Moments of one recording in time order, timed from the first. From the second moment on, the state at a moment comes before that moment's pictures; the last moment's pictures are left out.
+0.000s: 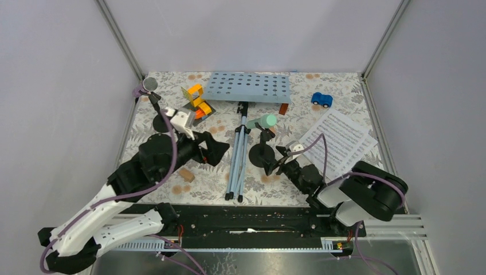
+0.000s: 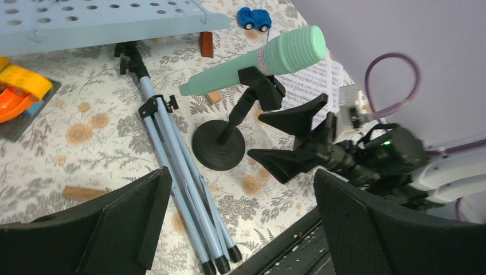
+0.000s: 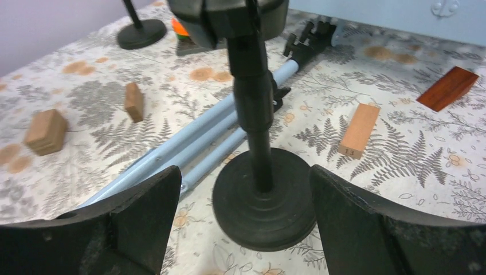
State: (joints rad) left arm -0.90 0.71 1.06 -0.59 -0.21 -0.44; right arm 0.86 1.52 0.13 1.40 0.24 0.11
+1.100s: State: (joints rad) left arm -0.90 1.18 0.63 0.70 0.14 0.42; right arm 0.86 0.50 0.09 0.55 0.03 0.08
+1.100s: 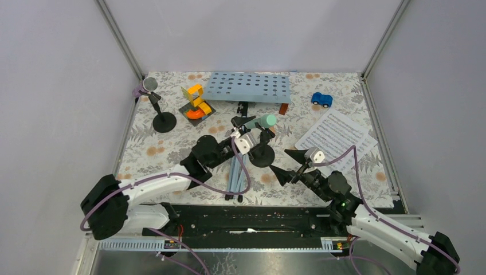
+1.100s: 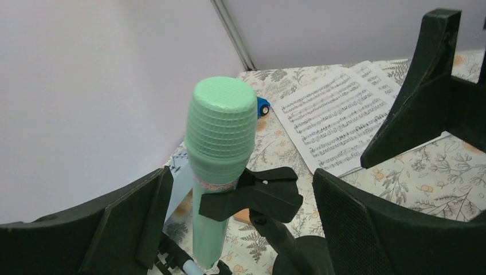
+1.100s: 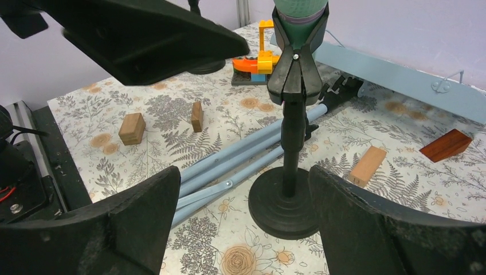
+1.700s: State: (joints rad) left arm -0.88 1.37 0.74 0.78 0.11 0.46; right arm 0.86 0.44 0.09 0.48 0.04 0.08
